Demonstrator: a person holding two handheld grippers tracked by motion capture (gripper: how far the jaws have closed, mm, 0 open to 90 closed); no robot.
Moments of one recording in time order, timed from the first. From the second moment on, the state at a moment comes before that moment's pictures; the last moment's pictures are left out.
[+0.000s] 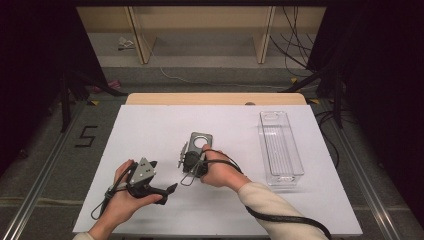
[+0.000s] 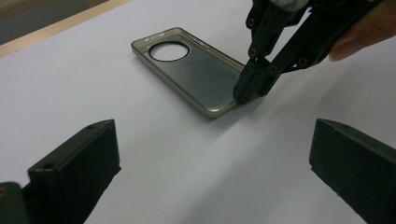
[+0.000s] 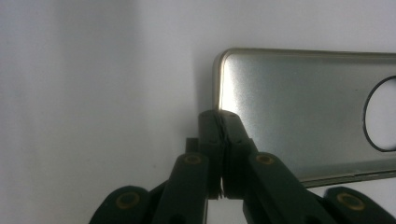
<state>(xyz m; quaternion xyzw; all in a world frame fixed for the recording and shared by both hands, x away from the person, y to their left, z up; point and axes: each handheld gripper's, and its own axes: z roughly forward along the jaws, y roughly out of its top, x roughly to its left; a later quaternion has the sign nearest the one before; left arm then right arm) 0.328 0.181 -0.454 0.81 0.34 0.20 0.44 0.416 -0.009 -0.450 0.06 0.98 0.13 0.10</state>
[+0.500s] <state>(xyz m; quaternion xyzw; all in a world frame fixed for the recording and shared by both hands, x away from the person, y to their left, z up) 0.329 0.184 -0.454 0.81 0.34 0.21 0.44 0.406 -0.034 -0.441 0.07 0.97 0.21 0.12</state>
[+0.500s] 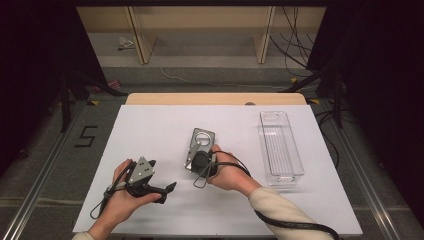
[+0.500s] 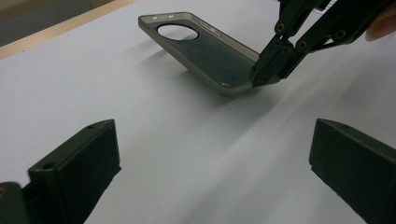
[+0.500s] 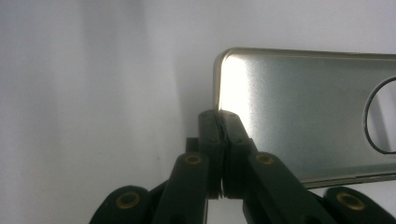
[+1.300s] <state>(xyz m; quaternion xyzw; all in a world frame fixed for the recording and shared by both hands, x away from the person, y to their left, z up) 0.331 0.186 -0.454 0.80 0.35 0.21 0.44 0.393 -0.064 -0.436 0.07 0.95 0.27 0.13</state>
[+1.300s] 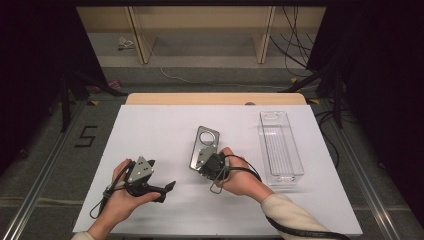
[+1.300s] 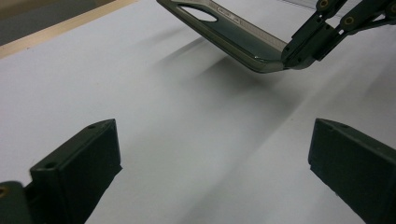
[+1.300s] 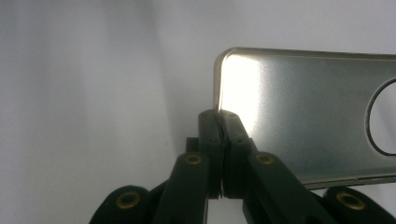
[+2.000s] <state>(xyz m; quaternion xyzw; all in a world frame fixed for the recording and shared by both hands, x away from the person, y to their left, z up) 0.344 0.183 -0.441 0.79 0.37 0.21 0.45 0.375 -0.068 -0.431 0.05 0.95 0.29 0.14</state>
